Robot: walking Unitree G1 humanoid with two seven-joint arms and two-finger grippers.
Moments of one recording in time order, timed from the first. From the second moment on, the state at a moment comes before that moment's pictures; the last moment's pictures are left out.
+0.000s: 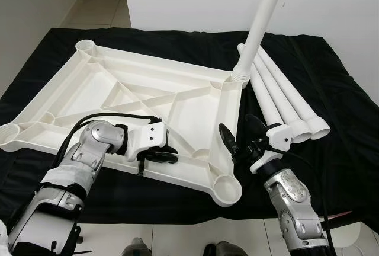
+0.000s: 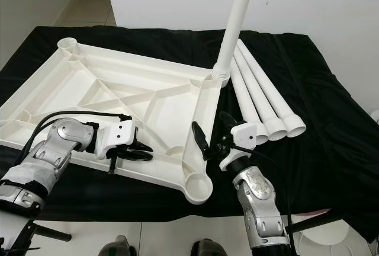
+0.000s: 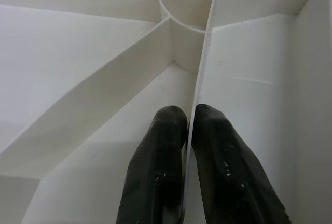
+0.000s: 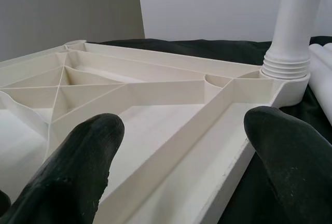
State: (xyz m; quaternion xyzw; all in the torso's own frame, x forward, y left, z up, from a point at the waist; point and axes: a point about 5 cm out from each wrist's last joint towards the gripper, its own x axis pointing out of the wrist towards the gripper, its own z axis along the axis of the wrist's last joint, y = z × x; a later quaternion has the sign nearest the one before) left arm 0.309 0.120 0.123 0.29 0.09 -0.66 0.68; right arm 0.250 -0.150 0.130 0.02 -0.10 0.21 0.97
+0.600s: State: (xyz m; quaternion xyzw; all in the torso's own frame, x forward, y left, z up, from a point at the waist) left arm 0.316 0.107 0.118 0.29 0.07 -0.52 0.80; right arm 0.256 -0.147 0.137 0.02 -0.11 0.20 0.97
